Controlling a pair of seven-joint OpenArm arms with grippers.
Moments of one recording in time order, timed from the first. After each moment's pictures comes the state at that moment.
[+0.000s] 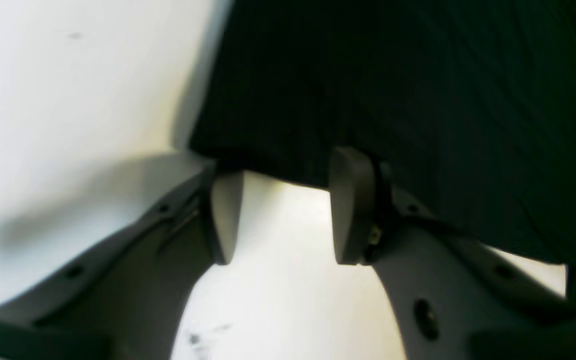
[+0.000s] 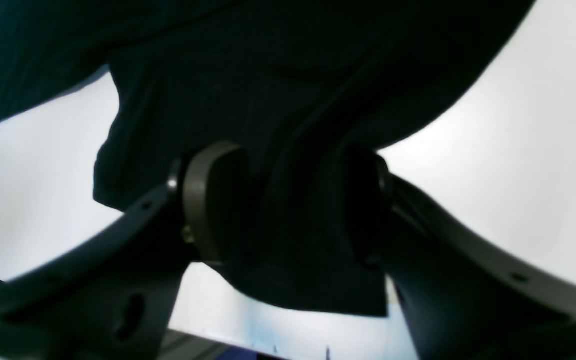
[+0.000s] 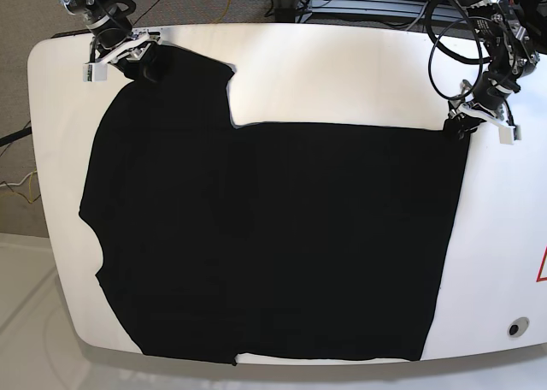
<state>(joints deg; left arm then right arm) 9.5 -11.0 -39.3 80.1 -41.9 -30.1 49.9 -31.1 5.9 33.5 92.1 40.9 36.3 -38.3</state>
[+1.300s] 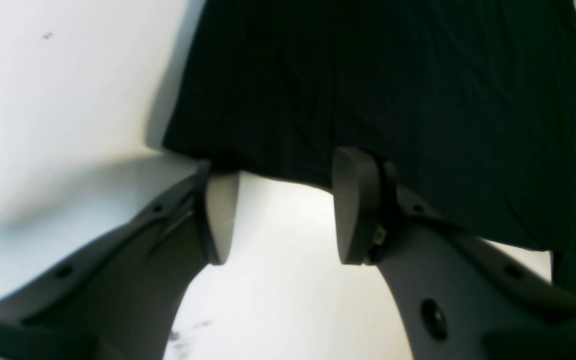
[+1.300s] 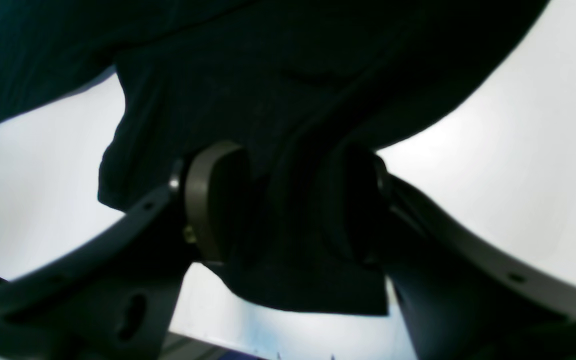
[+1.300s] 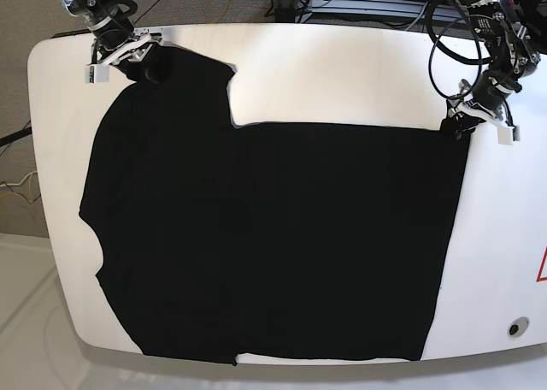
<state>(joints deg) 10.0 -11.2 -39.2 81.1 -44.7 -31.6 51.6 -30.8 5.8 33.4 92.0 40.9 37.6 -38.3</state>
